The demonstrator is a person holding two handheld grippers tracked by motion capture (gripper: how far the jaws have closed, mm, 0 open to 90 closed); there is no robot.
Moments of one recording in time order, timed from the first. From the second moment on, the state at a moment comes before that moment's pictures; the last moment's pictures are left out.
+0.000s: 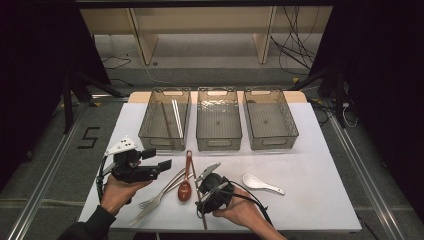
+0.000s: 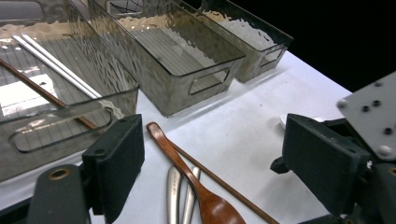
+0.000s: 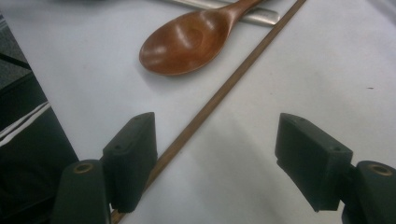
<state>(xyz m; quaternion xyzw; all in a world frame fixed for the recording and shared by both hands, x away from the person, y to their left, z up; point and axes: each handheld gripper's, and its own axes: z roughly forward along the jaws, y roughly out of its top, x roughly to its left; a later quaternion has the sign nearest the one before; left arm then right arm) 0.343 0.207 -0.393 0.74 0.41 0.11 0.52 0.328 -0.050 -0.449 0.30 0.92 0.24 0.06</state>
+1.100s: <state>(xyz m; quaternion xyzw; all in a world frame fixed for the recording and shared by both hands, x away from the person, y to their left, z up) 0.328 0.204 -0.399 0.75 0.39 0.11 0.51 0.322 -0.039 -0.469 0.28 0.94 0.18 0.06</state>
